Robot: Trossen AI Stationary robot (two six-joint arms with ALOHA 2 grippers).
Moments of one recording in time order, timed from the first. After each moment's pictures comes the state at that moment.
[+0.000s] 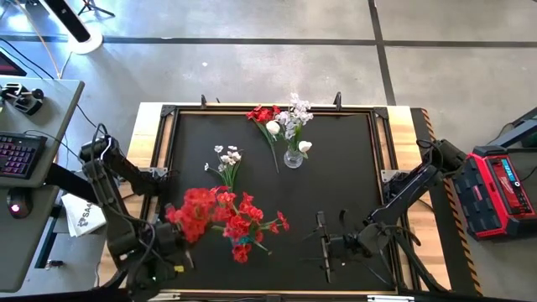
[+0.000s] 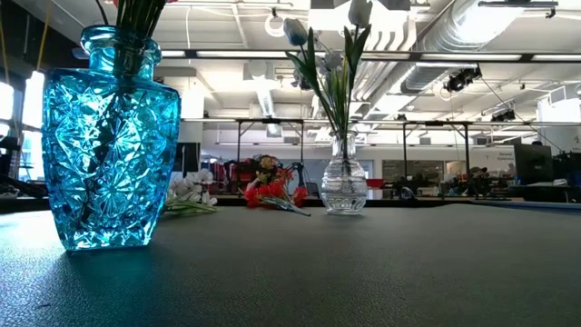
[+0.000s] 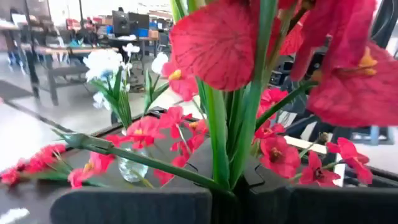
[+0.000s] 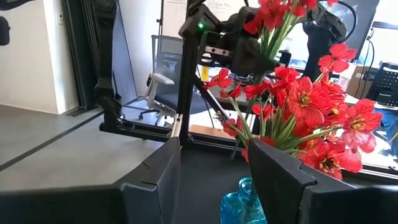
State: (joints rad) left arm -1.09 1.50 1.21 -0.69 -1.57 -1.10; right arm 0.77 1.55 0.90 0.68 0.60 -0.13
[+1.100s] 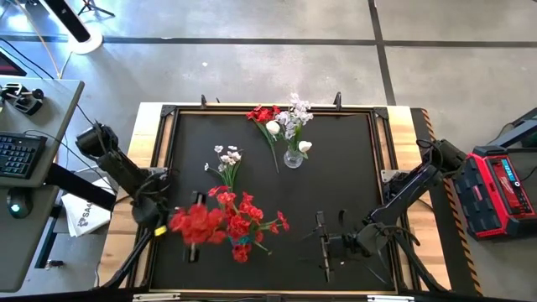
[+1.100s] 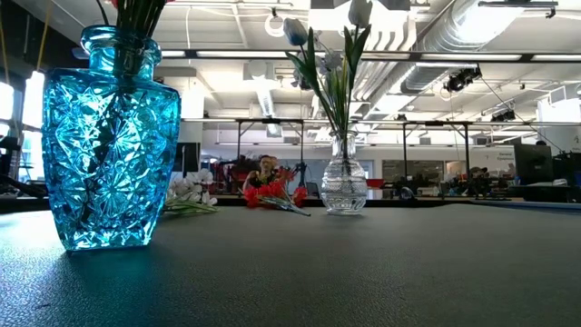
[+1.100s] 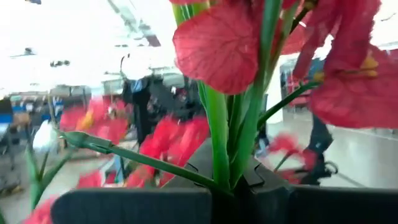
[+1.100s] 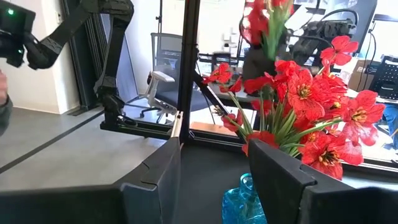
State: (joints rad) left arm -0.87 1.33 0.52 1.18 -0.77 0.37; right arm 0.77 1.55 0.90 0.67 0.60 -0.10
